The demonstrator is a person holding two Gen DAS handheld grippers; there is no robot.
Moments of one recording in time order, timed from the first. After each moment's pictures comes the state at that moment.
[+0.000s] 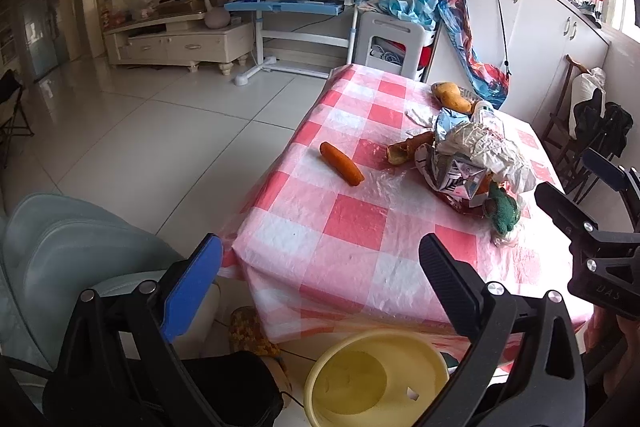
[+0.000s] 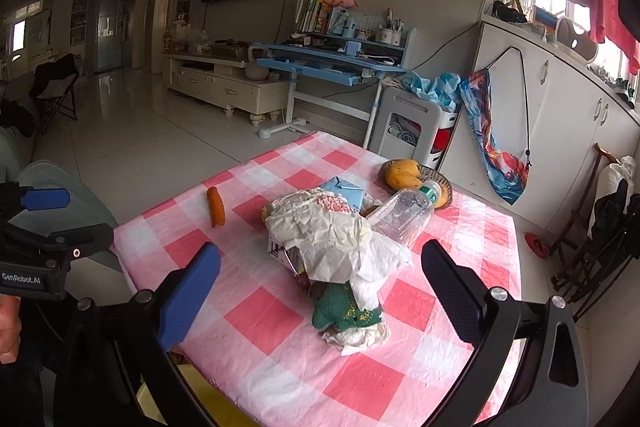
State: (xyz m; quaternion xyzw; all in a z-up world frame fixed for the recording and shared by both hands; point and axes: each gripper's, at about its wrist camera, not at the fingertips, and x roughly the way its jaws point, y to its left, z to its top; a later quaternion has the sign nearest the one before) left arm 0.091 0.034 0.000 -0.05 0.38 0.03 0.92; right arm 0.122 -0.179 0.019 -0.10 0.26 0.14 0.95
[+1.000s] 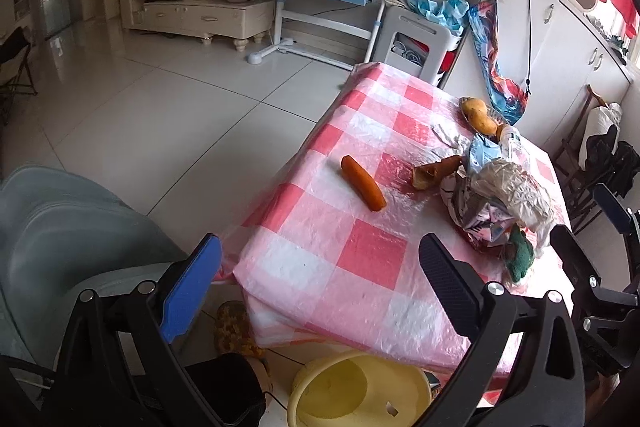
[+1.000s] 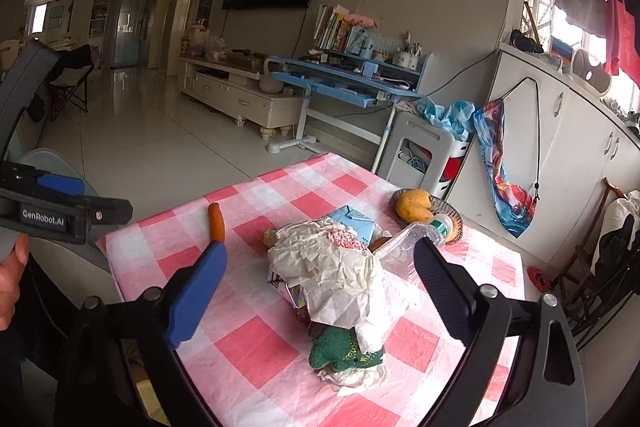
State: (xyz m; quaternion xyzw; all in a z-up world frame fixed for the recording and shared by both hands) left arm 0.140 0.058 -0.007 -0.11 0.41 0.05 0.91; right arm 0.149 -0.165 0.016 -0.15 0.24 0.17 0.94
